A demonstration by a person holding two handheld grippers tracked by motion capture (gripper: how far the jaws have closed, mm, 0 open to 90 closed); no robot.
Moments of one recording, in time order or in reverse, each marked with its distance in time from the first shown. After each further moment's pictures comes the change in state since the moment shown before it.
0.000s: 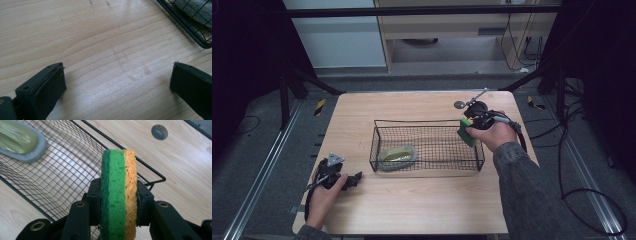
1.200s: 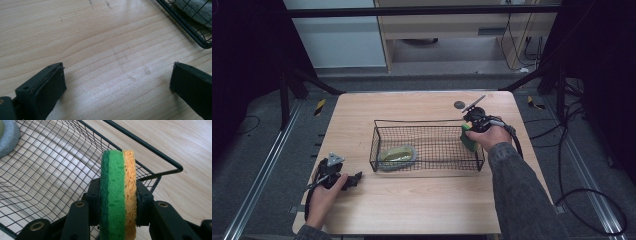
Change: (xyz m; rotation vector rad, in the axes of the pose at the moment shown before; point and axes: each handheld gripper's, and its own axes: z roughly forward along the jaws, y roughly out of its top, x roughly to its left) left arm 0.000 0.000 0.000 -0.001 -0.003 0.001; right arm -0.012 -0.010 0.047 0.078 -0.003 0.061
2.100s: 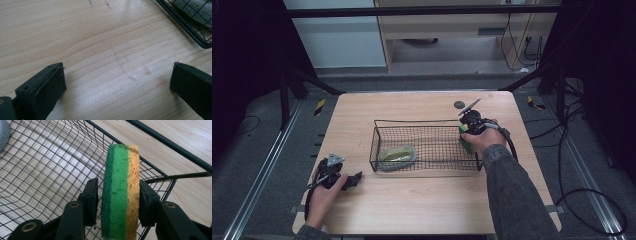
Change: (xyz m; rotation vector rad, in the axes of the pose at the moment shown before) left arm 0.000 0.000 0.000 -0.001 -0.002 0.001; right arm 0.006 0.001 0.020 0.021 -0.009 0.012
